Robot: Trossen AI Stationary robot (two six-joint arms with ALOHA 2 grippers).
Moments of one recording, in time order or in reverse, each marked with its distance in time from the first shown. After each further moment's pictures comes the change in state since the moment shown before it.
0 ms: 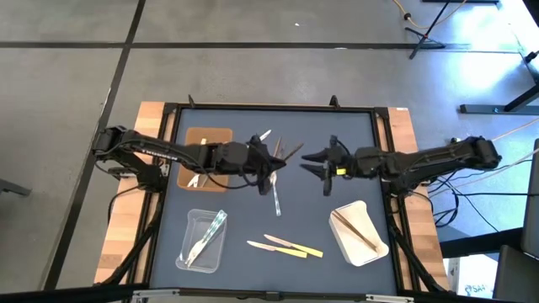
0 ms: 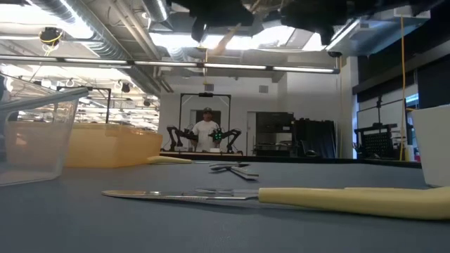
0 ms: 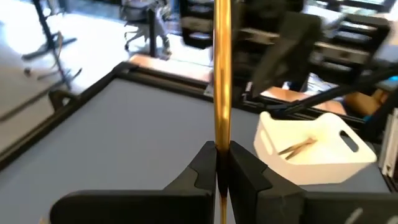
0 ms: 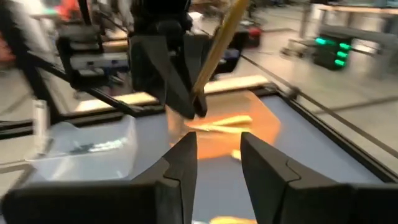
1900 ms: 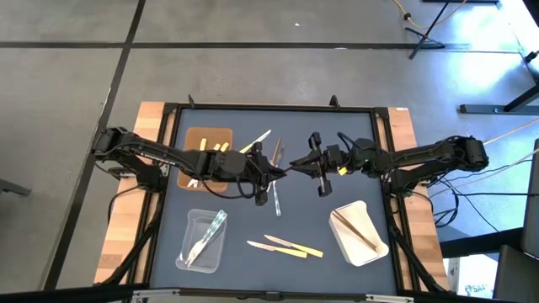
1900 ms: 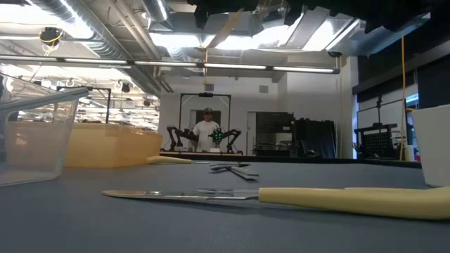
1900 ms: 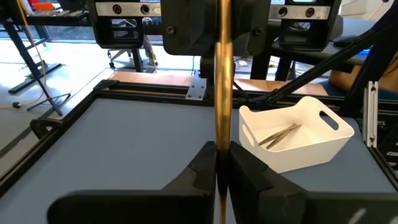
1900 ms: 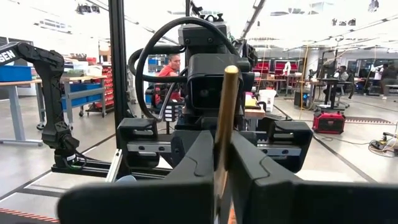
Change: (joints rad) left arm -0.070 0.000 0.000 0.021 -0.006 0.131; right arm -0.111 0.200 0.000 0.545 -0.439 -0.108
